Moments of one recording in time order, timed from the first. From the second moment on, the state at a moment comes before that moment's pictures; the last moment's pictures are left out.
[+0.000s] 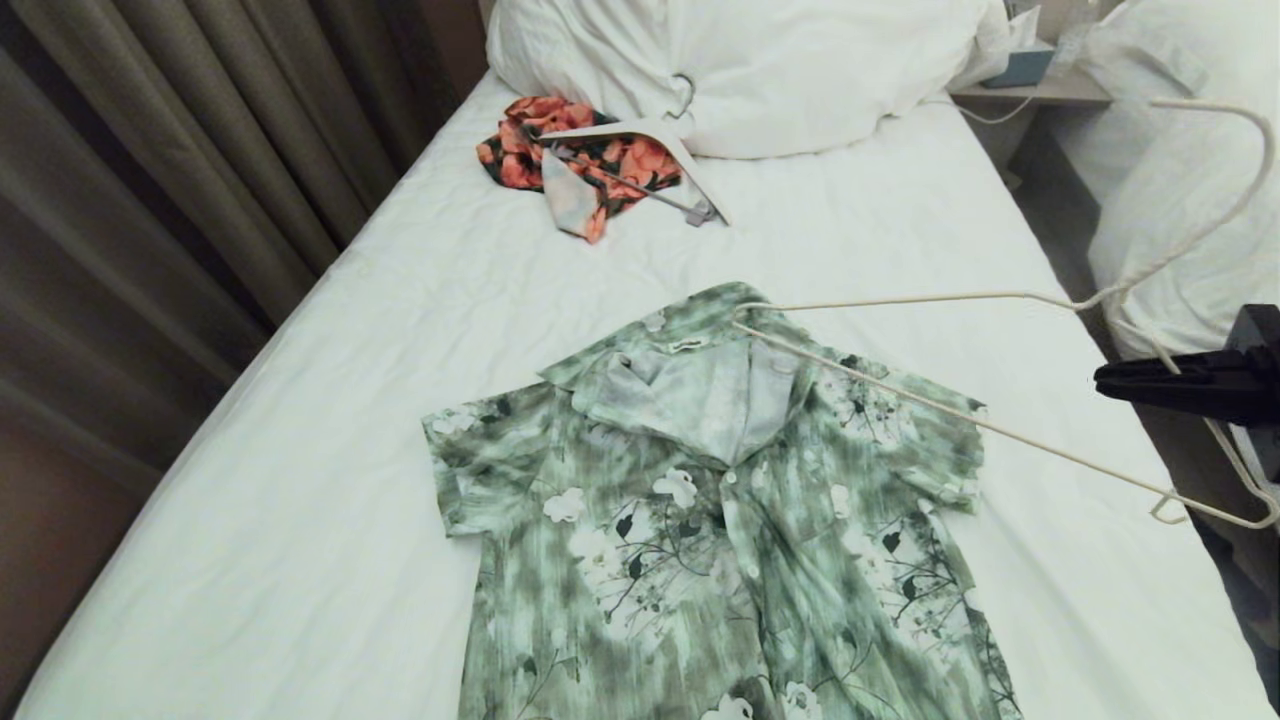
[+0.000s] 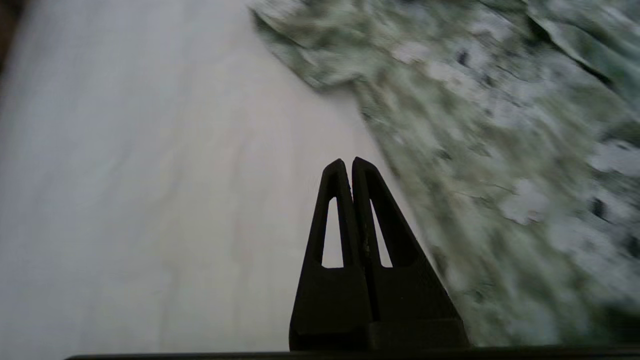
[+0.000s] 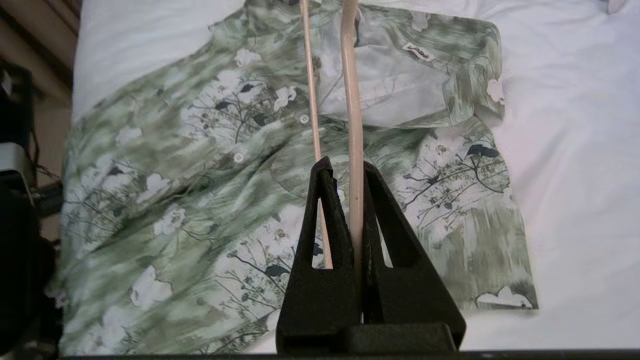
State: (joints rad) left arm 0.00 0.13 -0.11 0.08 -0.20 0.11; right arm -0.29 1.51 -1.09 0.15 1.29 -0.80
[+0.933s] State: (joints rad) left arm -0.25 1.41 -0.48 -0.55 -0.36 -0.30; right arm -0.33 1.51 -1.11 0.14 1.31 -0.62
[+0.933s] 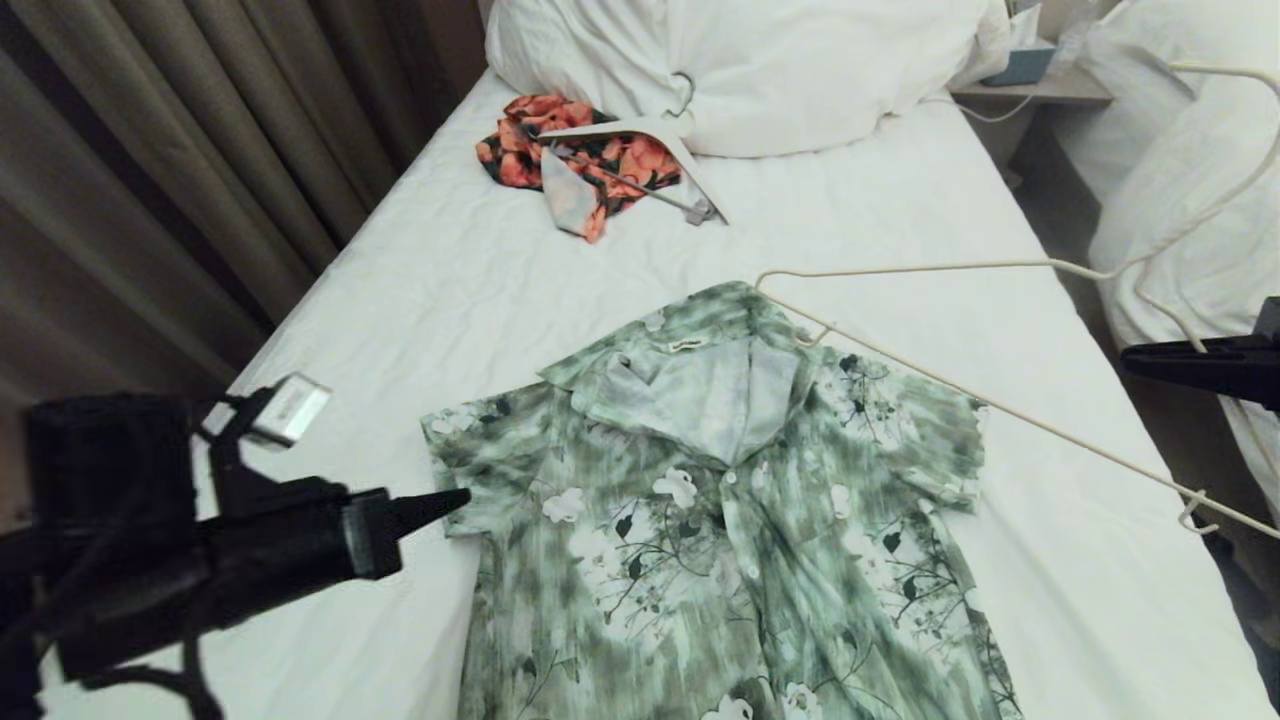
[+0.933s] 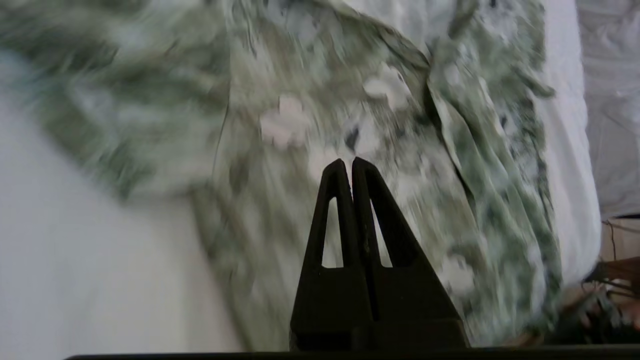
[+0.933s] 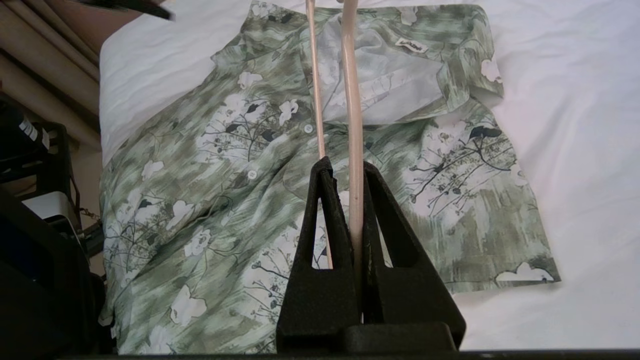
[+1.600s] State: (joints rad) left arm -0.37 1.92 -0.89 -0.66 -0.13 -0.39; right arm -0.32 1.60 -1.11 0.04 1.31 -0.62
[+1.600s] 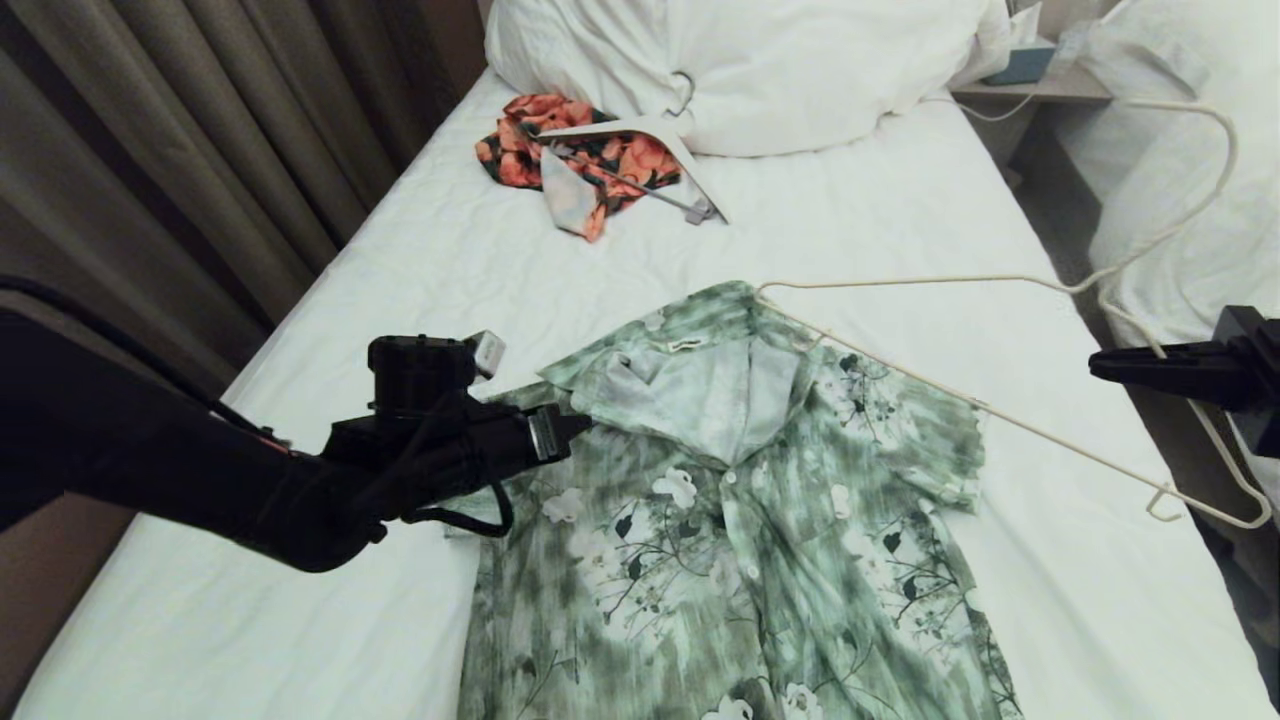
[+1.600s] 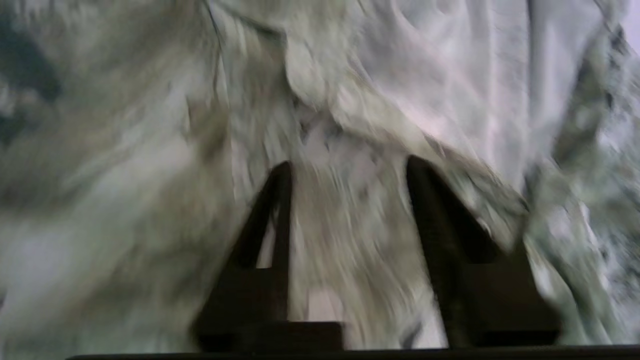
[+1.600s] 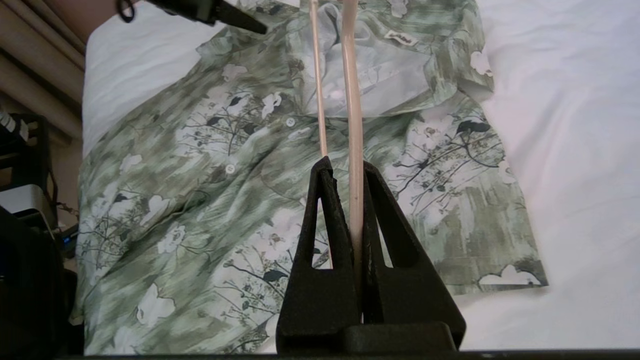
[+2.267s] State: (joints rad) left arm -0.43 2.06 -1.06 -0.66 -0.13 -0.46; right arm -0.30 1.64 -1.10 0.03 1.31 -0.63
